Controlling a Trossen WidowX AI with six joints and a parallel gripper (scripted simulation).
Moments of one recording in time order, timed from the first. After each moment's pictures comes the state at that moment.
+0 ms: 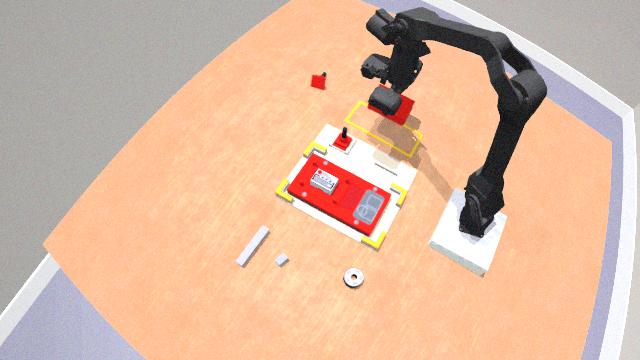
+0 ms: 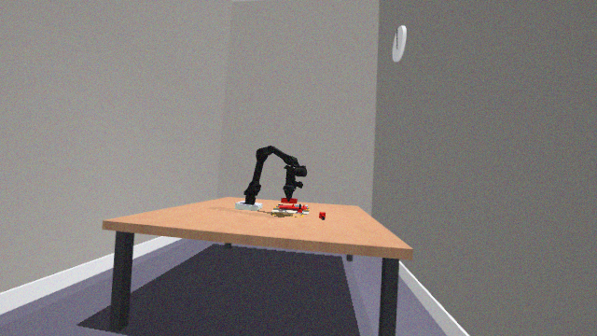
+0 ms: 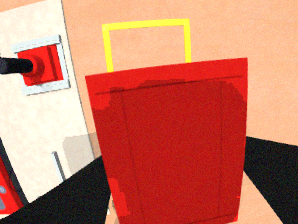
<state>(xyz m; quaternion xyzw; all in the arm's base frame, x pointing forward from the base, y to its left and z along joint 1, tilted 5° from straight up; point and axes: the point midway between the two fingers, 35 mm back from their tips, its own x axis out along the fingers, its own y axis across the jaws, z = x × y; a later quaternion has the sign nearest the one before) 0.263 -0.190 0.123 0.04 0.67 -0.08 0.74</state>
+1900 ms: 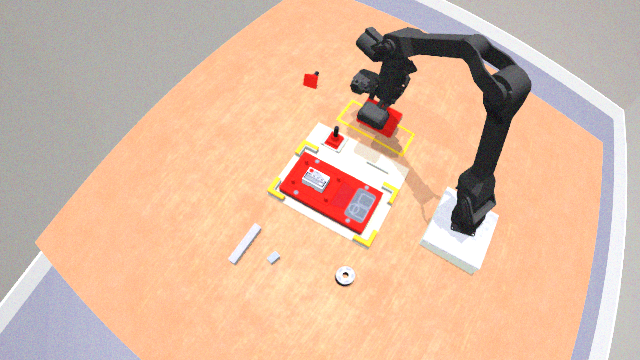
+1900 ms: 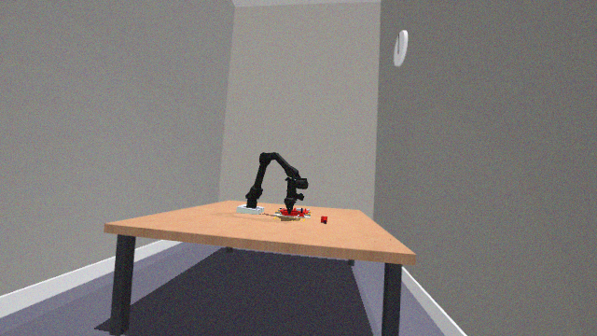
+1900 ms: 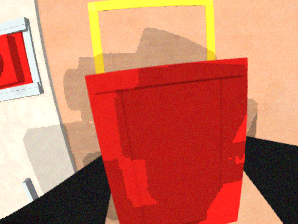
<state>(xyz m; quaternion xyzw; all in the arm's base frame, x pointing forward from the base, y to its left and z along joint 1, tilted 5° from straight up) 0.267 -0.192 0.070 0.04 0.67 -0.07 0.74</state>
